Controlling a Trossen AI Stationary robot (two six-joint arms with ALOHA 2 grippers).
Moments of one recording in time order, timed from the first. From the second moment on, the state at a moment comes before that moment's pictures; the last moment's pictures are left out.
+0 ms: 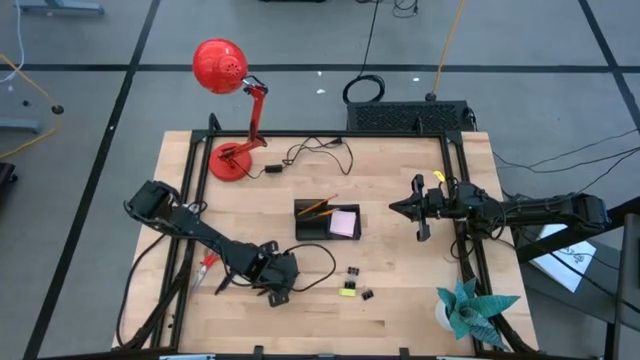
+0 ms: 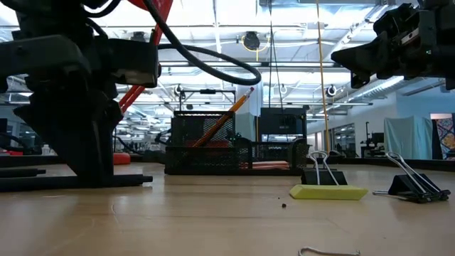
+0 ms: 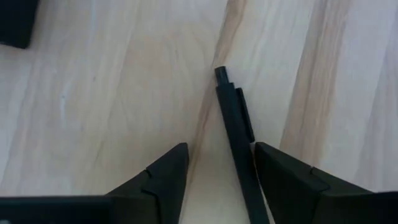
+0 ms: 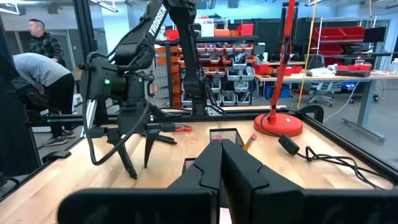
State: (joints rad) left arm -0.48 1.86 0.98 -0.43 -0.13 -0.73; right arm -0.13 0.57 0.02 0.63 -0.13 0.04
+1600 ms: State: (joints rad) left arm -0.22 1.49 0.84 0.51 -0.16 0.28; right arm -0.13 0.58 0.02 0.64 -0.13 0.04
